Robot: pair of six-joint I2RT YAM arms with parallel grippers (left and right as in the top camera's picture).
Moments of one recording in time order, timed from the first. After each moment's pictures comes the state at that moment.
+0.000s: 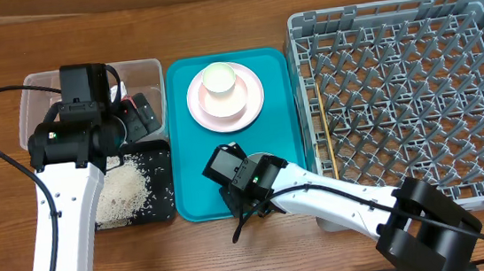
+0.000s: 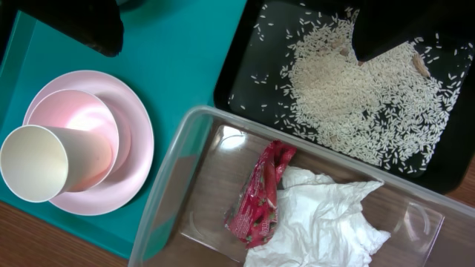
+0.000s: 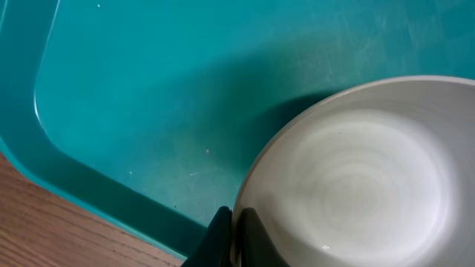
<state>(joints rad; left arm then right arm) -0.02 1.37 1.34 -1.04 -0.08 -0.44 0.99 1.81 1.18 -0.65 0.04 0.51</state>
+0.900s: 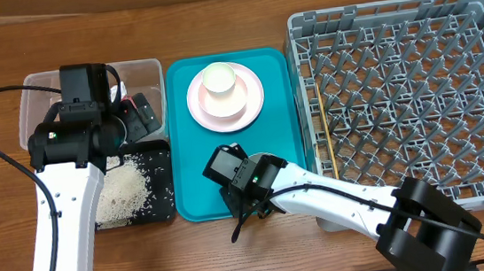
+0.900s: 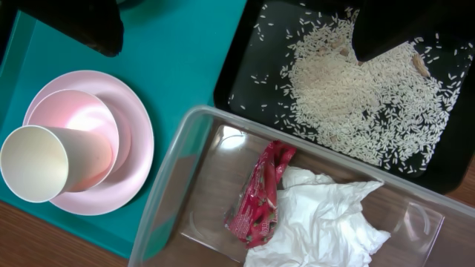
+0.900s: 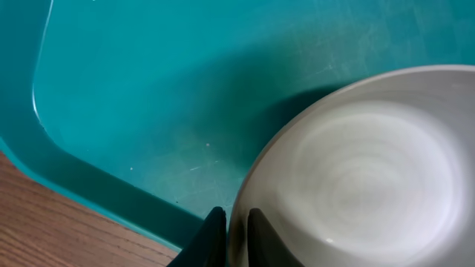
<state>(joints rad) -0.02 1.37 1.34 -1.04 -0.08 -0.44 0.99 1.81 1.18 -0.67 0.04 0.54</state>
